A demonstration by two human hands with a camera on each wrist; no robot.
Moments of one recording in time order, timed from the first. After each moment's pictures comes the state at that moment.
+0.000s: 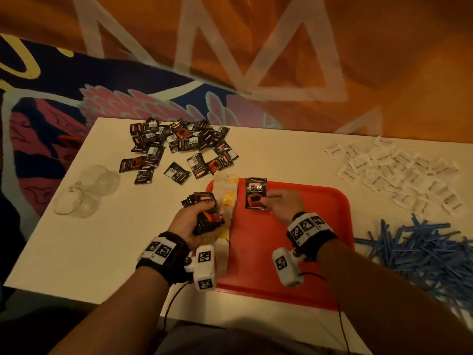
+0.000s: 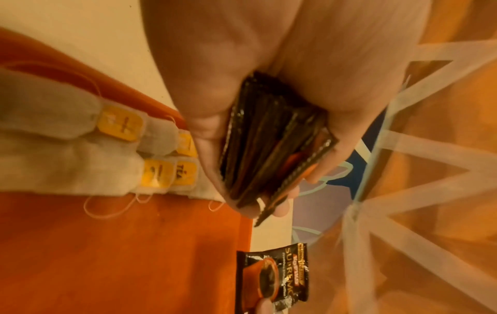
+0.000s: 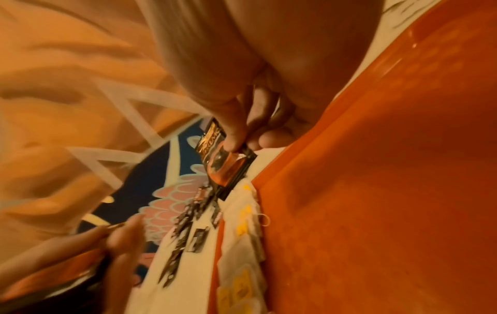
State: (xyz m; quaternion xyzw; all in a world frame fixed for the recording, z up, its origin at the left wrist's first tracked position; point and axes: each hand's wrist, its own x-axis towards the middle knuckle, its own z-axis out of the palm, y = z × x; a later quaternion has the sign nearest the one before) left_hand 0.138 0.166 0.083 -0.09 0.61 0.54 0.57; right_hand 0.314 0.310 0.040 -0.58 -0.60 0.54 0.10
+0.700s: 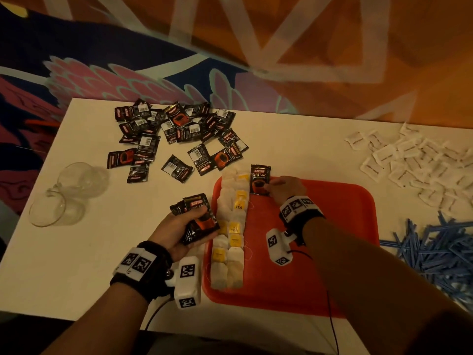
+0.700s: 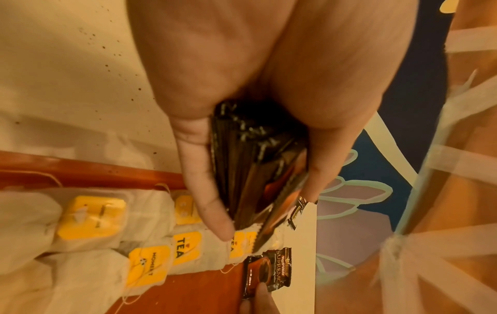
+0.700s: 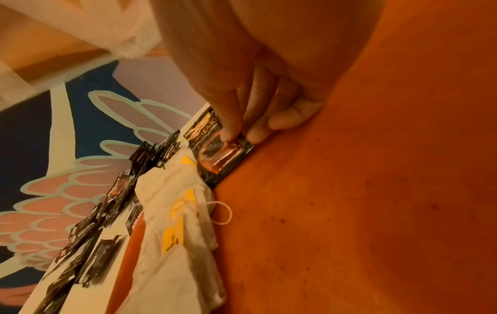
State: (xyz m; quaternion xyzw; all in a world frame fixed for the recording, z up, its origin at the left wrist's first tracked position) left_hand 0.062 0.158 0.043 -0.10 0.58 0.52 0.62; right_hand 0.239 0.349 -0.017 -0.71 -0.53 0.47 0.05
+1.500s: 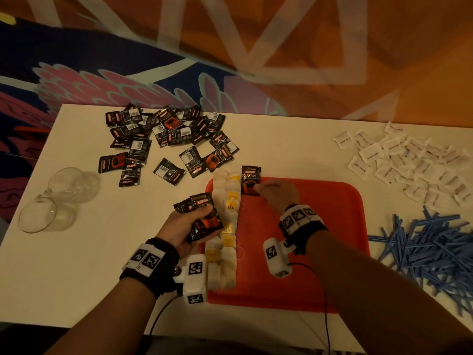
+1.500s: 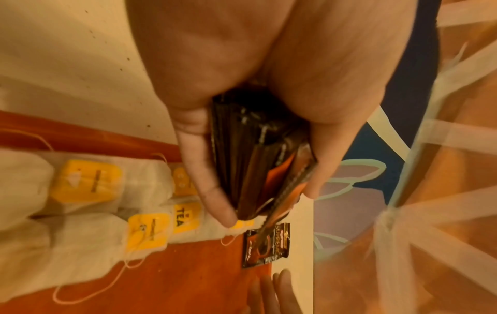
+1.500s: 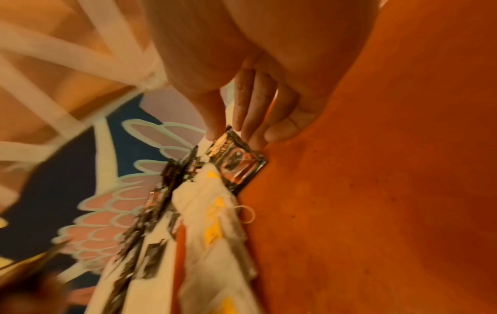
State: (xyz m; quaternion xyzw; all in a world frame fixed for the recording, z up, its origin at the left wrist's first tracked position) left_hand 0.083 0.173 0.044 -0.05 0.60 0.50 0.62; right_hand 0.256 0.330 0.002 -0.66 -0.55 0.51 0.09
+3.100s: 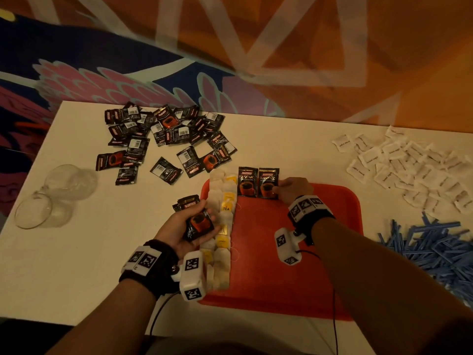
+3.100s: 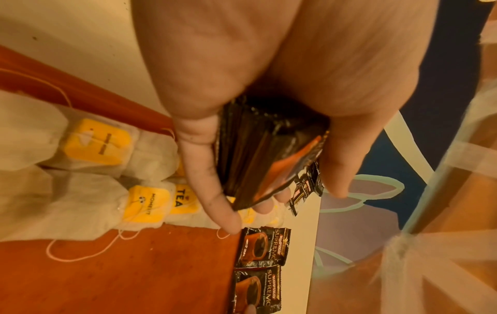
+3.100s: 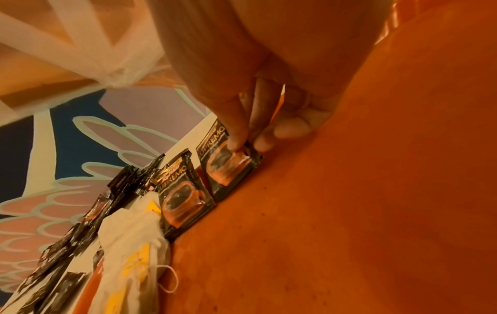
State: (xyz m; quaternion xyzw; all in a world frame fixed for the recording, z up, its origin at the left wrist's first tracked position) left_hand 0.094 0.180 0.049 -0.12 0.52 0.53 0.66; right_hand 0.286 0.377 -0.009 -0.69 -0.59 0.42 -0.02
